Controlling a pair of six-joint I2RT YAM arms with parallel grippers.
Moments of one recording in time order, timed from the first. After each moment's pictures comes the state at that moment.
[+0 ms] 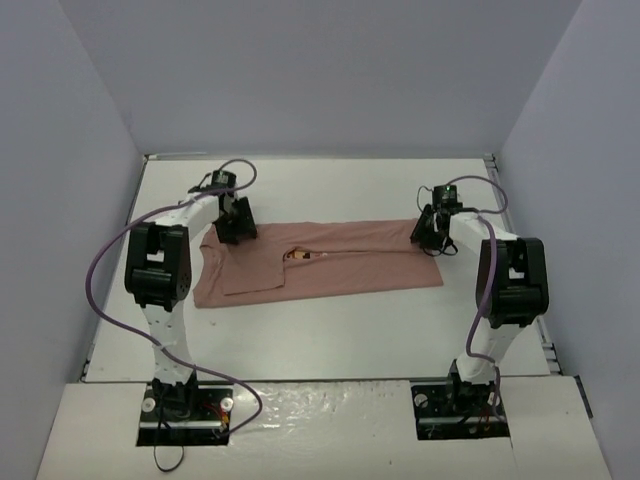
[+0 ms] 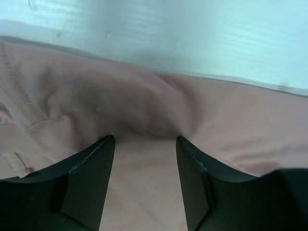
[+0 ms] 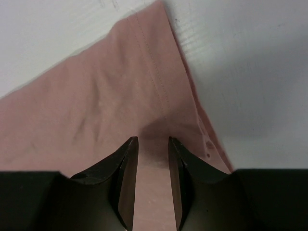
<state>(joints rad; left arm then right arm) -0.15 2.02 1.51 -0.62 0.09 -0.46 0.03 1.82 1.12 -0.33 -0.01 0.50</state>
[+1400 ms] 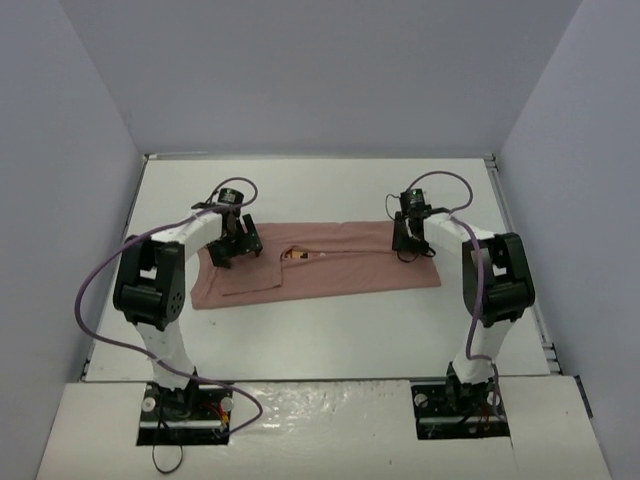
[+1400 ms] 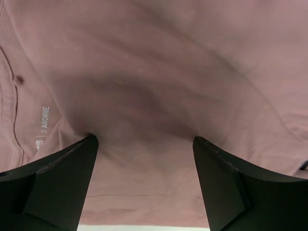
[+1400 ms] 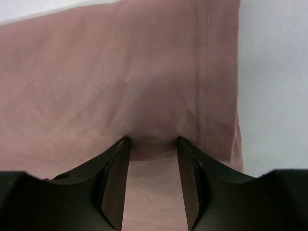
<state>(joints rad) -0.21 1.85 1.25 -0.64 -0.06 -0.60 0.21 1.84 1.13 -0.38 0.18 0.31</state>
